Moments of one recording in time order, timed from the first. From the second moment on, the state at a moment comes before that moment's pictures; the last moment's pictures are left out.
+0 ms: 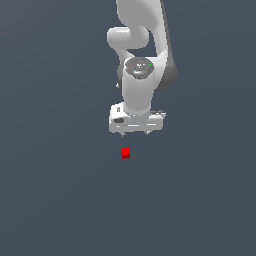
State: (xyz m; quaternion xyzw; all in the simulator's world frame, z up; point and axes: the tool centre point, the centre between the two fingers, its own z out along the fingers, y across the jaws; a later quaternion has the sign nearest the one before) arm -0.014 0.029 0.171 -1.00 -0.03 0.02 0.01
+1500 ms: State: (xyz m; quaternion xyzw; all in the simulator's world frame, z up) arm -0.007 -0.010 0.028 -1.00 -0.07 0.00 0.00
